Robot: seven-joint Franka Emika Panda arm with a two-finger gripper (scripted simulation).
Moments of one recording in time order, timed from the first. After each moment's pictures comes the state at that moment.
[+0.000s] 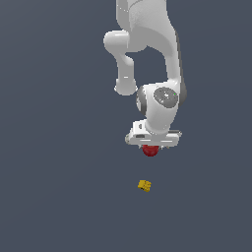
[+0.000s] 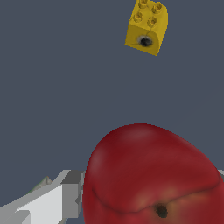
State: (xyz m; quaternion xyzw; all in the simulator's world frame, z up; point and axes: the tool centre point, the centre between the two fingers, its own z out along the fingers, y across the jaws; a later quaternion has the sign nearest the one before) arm 0.014 0.112 0.093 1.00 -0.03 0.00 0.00
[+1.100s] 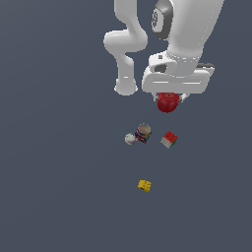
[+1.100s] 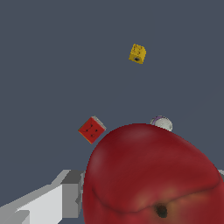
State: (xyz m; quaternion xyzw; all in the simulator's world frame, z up) arm -0.062 0.153 0.305 1.00 -0.03 0.00 0.00
